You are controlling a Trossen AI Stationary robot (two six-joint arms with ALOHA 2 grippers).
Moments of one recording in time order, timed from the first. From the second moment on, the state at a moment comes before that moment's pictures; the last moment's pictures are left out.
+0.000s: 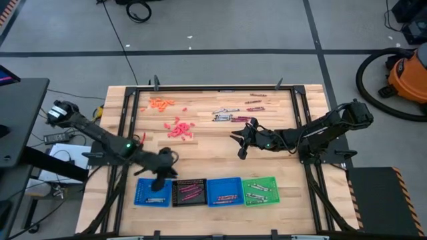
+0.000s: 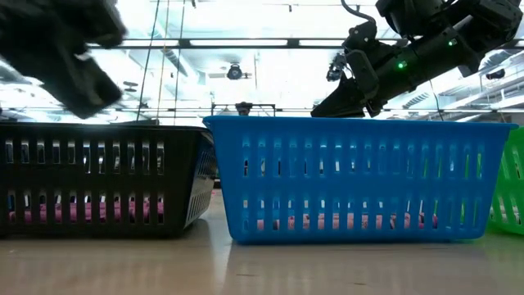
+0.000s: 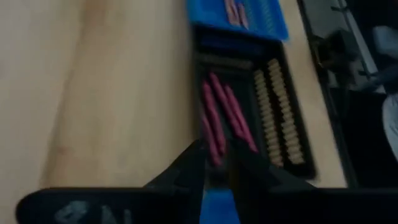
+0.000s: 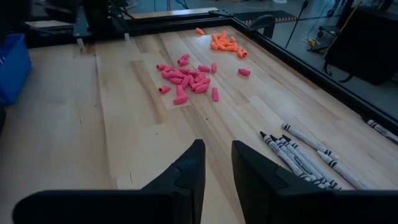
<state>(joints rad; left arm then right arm) -0.45 1.06 0.49 -0.14 -0.06 -0.53 0.11 1.41 0.50 0.50 0.50 0.16</state>
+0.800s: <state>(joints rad) 0.14 1.62 0.69 0.21 0.02 -0.10 0.10 1.41 0.50 0.51 0.51 0.15</state>
